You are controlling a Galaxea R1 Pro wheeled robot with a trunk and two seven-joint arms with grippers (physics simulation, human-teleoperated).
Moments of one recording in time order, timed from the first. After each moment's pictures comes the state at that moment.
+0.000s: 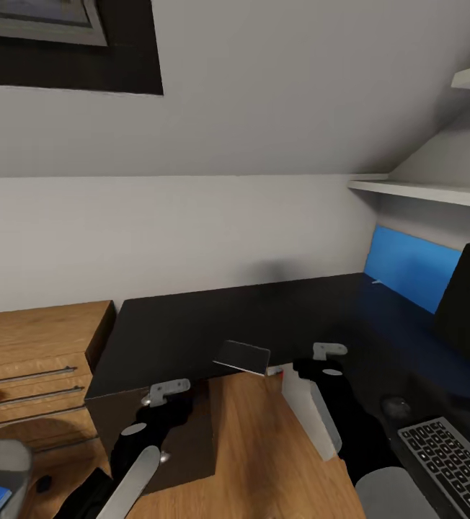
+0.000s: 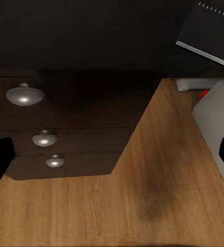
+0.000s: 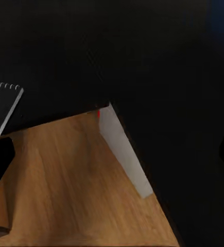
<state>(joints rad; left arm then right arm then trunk) -0.27 0.11 -0.50 -1.51 0.72 0.53 0.74 -0.54 0.07 0.07 -1.08 -0.06 0.56 -0.29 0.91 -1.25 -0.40</state>
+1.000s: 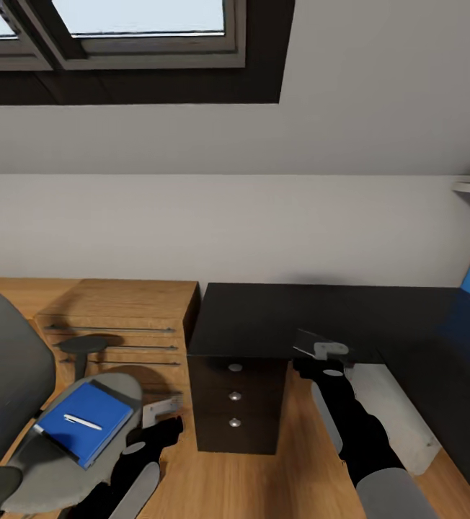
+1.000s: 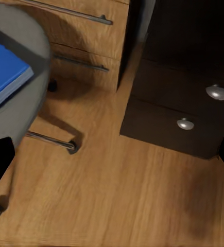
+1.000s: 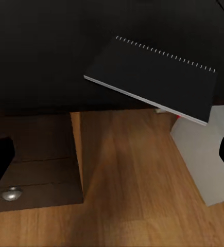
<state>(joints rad) -0.26 0.11 -0.50 -1.32 0.71 0.39 0.74 -0.54 0.06 0.07 -1.08 -0.05 0.55 -0.29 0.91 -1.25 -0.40</state>
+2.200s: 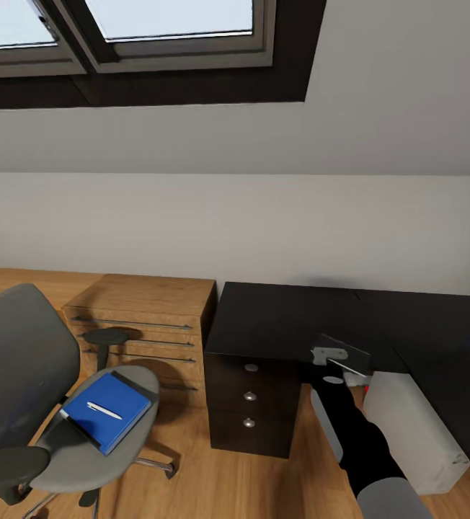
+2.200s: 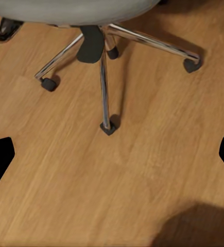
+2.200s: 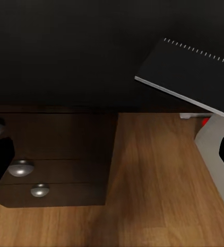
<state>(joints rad) -0.05 0.22 -0.72 -0.82 0.72 -0.11 0.73 -0.51 0.07 0.07 -1.09 -0.06 0.51 -0.29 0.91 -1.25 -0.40</state>
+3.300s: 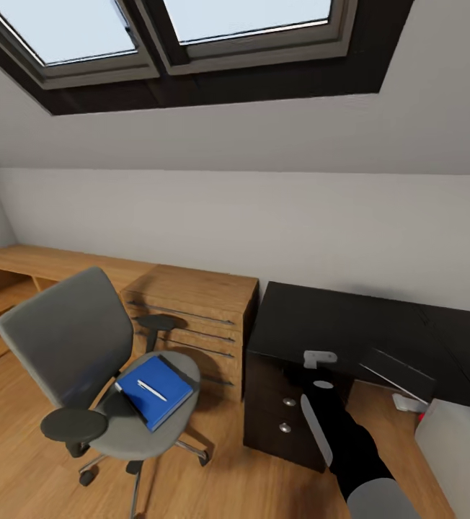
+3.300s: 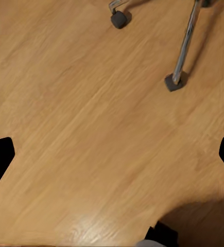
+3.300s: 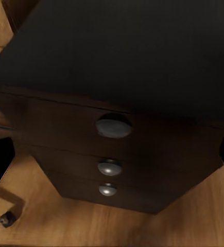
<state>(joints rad) -0.05 0.12 -0.58 -0.63 0.72 -0.17 0.72 -0.51 0.11 0.09 -1.04 -0.06 0.45 -0.29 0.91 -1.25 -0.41</state>
